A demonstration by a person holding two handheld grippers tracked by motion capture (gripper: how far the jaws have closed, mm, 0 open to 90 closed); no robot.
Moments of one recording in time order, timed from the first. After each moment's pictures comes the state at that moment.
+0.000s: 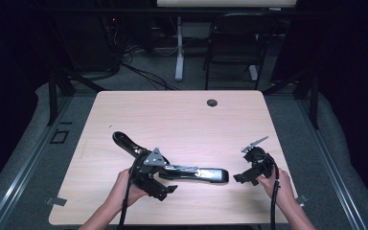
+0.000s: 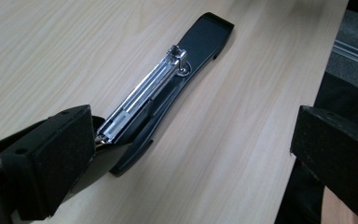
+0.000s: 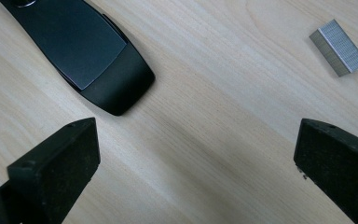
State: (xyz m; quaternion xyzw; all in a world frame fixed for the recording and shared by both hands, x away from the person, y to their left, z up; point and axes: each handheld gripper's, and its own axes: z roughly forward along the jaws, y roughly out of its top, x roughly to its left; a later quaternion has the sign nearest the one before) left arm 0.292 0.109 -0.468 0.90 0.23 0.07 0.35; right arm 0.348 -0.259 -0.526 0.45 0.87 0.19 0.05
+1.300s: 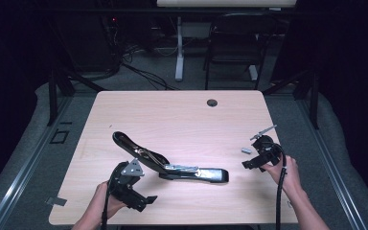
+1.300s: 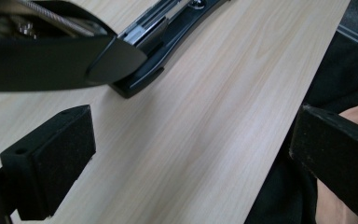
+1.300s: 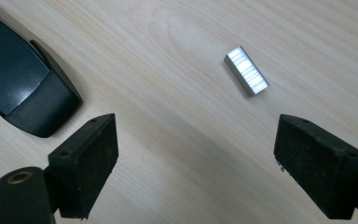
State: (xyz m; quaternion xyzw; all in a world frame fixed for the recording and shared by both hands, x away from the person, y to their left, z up) left arm 0.273 0.163 -0.488 0.91 0.27 0.05 0.32; right arm 0.384 -0.288 -0.519 0.46 0.86 0.20 0.08
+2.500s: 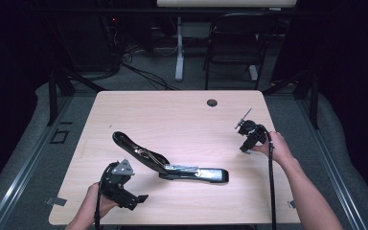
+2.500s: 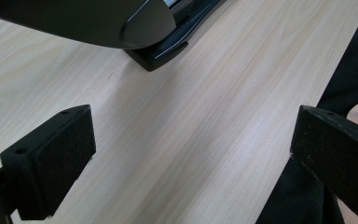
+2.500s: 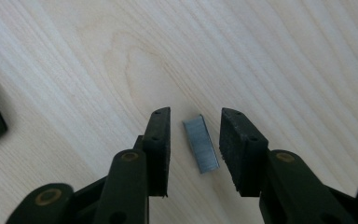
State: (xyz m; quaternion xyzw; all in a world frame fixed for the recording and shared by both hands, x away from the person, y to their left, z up) left arm 0.280 0.185 -0.500 0.90 0.30 0.05 0.31; right arm 0.461 -0.262 -0.526 0.35 0.93 0.10 0.06
